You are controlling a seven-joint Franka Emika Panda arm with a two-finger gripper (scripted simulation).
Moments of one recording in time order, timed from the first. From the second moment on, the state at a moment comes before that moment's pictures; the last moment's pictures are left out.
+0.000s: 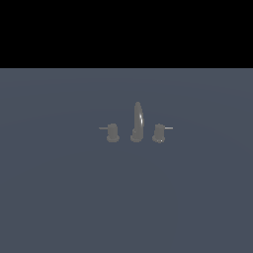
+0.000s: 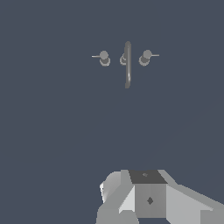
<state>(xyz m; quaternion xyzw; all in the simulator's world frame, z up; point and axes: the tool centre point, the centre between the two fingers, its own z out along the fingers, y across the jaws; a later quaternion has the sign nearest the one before) -0.251 -0.006 0.496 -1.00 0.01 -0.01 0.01</state>
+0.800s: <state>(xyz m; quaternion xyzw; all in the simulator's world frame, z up) -0.239 0.015 0.470 -1.00 0.06 -0.01 0.01</state>
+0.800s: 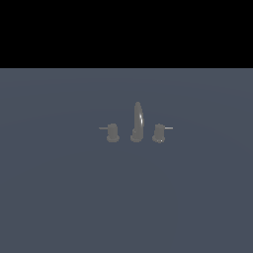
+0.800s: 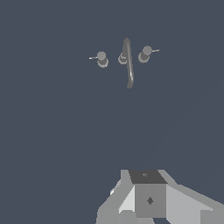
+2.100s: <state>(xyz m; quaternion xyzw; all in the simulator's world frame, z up) -0.140 0.103 0.325 -0.95 0.31 -0.01 0.01</state>
